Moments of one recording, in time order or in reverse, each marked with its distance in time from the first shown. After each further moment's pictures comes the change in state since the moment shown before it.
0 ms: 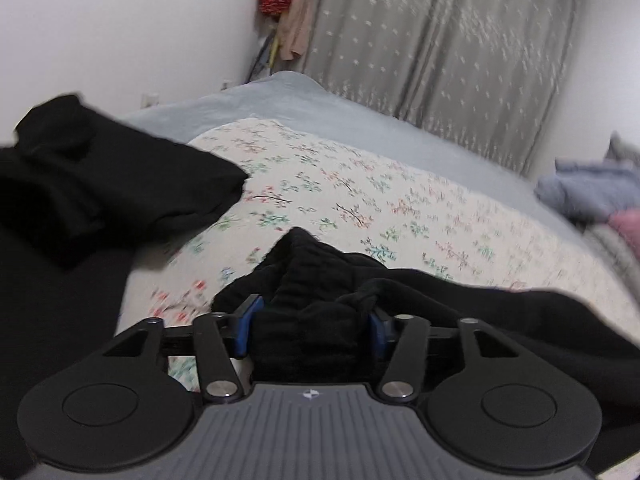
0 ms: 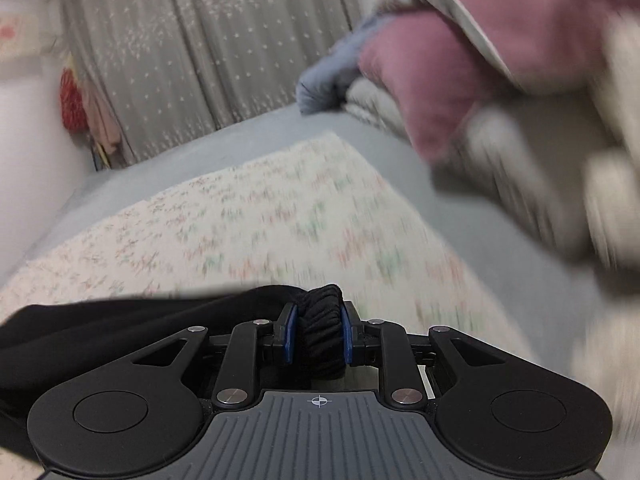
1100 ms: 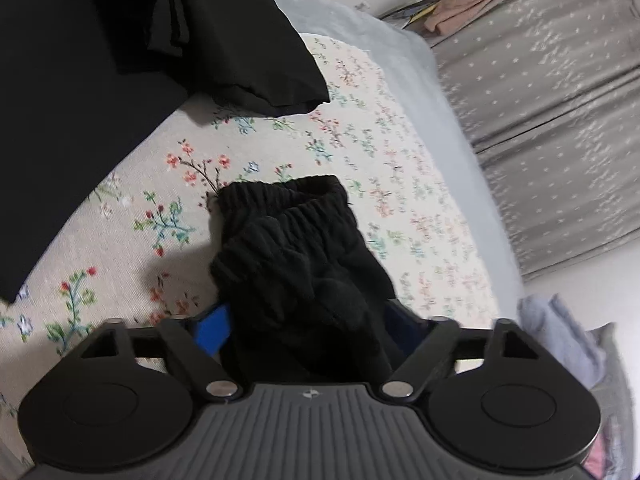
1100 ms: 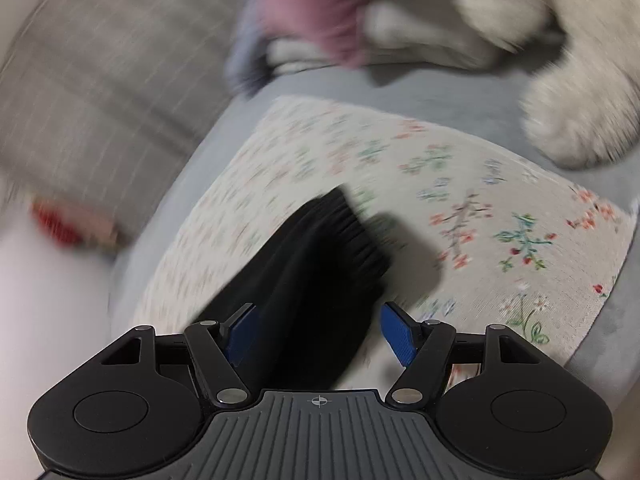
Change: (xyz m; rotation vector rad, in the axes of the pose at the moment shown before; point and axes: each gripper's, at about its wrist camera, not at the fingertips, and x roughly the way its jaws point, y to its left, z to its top) left arm 0.015 0.016 0.010 -0.647 0.243 0.007; right arm -0.035 -0.006 -0.015 0.598 0.105 0.035
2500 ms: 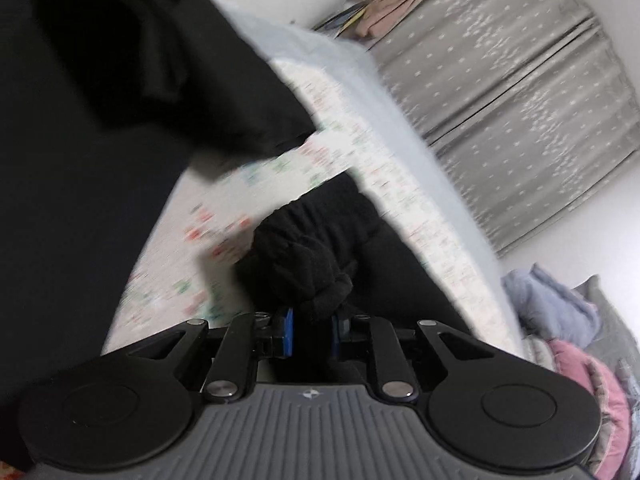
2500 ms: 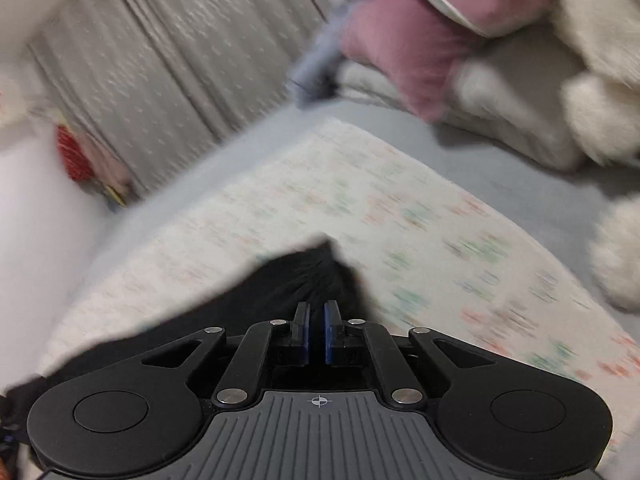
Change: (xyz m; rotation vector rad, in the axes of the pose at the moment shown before) left arm 0.011 0.091 0.013 0.181 -0.066 -0.141; right arm 0.024 0.009 -0.011 -0.436 -0.042 -0.078
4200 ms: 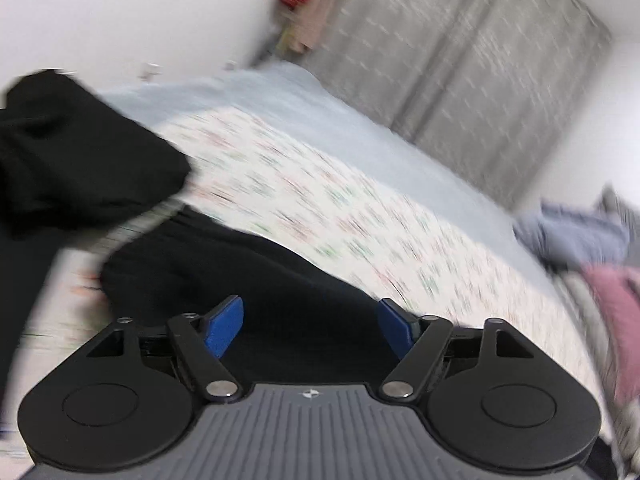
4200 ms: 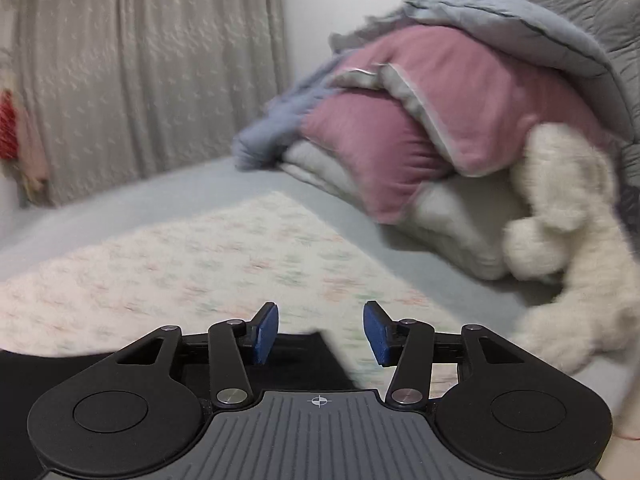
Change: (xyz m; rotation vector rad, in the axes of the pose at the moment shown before) left arm 0.022 -0.153 -0.019 0.371 -0.064 0.070; right arm -0.018 0.140 -0.009 -0.232 -0.239 -0.166
